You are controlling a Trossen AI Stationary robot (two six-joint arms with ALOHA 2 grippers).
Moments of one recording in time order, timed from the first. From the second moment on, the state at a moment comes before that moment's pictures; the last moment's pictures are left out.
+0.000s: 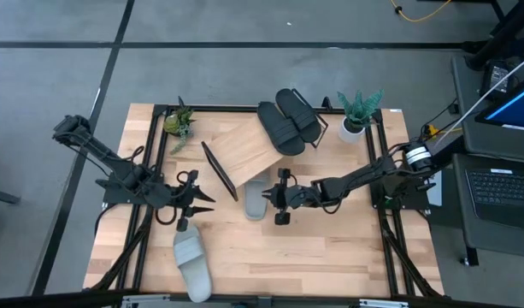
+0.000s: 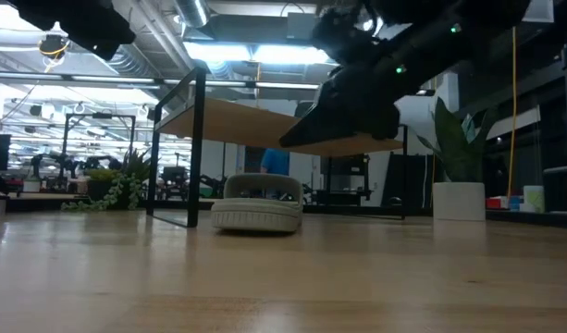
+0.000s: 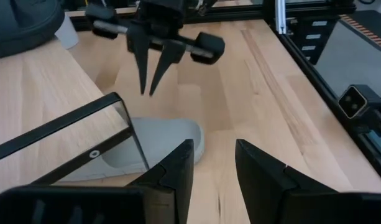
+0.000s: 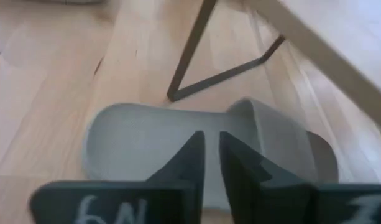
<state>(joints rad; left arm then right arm) -0.57 0.83 0.52 -0.17 -0.46 -0.23 0.23 1.76 0.89 0.30 0.40 -0.13</state>
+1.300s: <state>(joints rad) -0.60 0.83 0.52 -0.19 -0.46 -0.23 0.33 2.08 1.39 -0.22 0.32 -0.01</state>
